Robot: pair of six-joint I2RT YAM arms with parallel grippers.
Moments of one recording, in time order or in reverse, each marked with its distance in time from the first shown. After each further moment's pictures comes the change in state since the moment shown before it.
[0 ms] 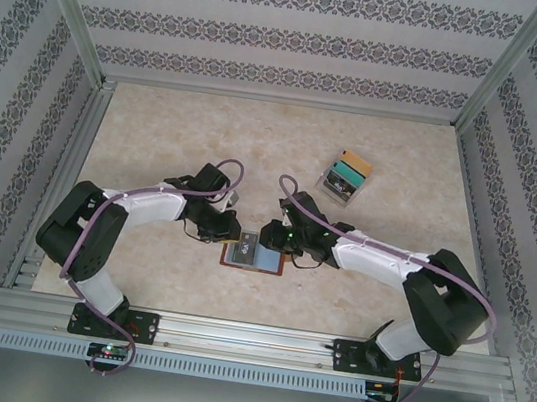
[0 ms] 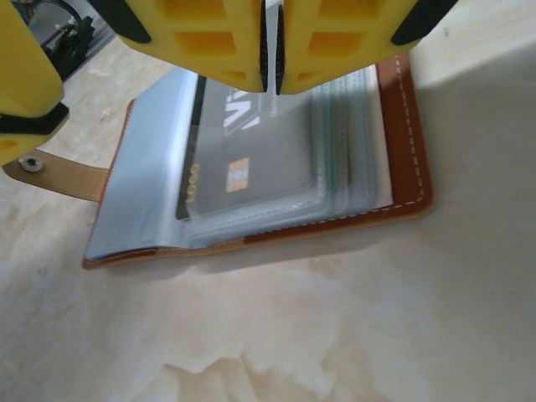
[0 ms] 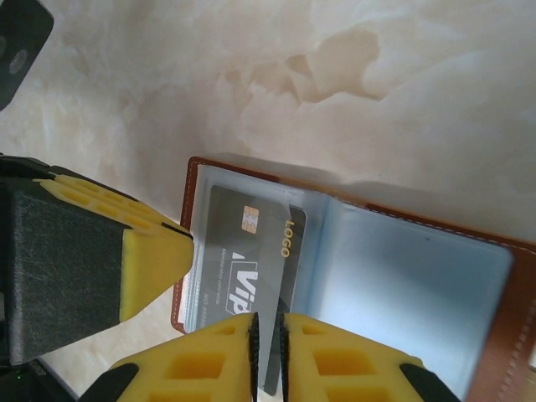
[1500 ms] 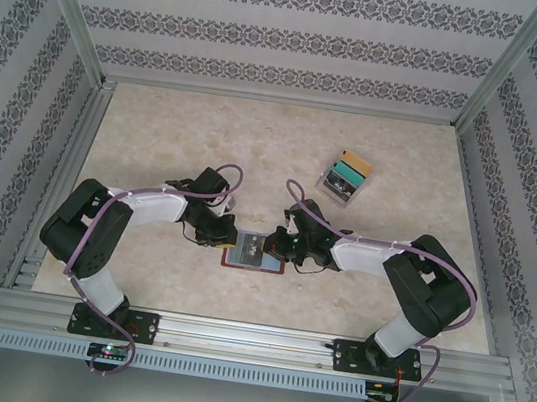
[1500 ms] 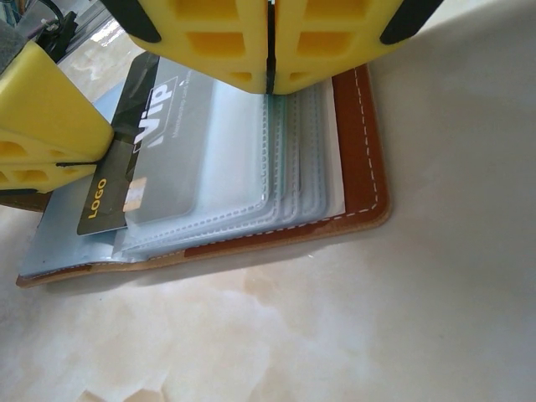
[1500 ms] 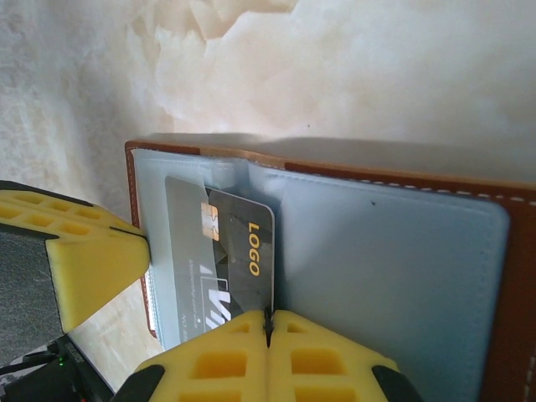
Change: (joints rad) left arm 0.000 0.021 -0.021 -0.006 -0.010 -0.007; right arm -0.072 0.095 -0.108 0.179 -0.169 0.114
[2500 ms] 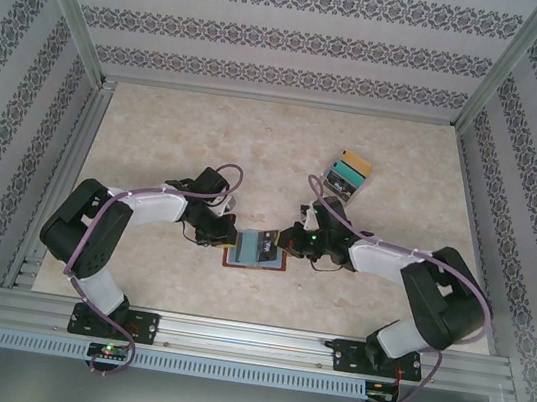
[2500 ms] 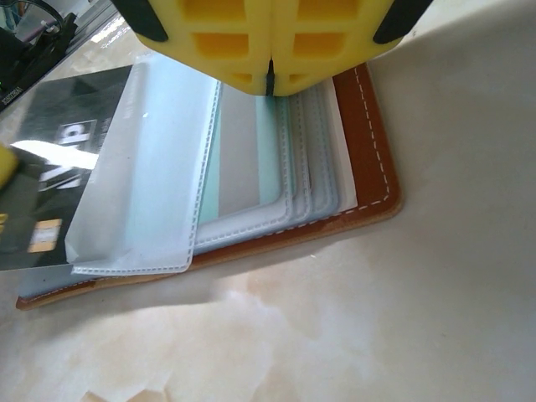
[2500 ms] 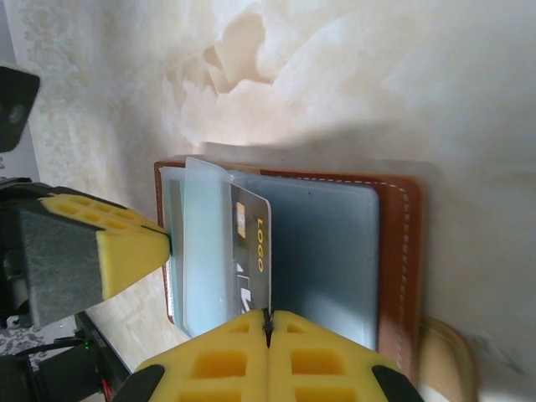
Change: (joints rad) left arm 0.000 0.000 0.002 -0.002 0.001 0.005; right arm -0.148 -0.120 -0.064 -0.024 -0.105 -0.117
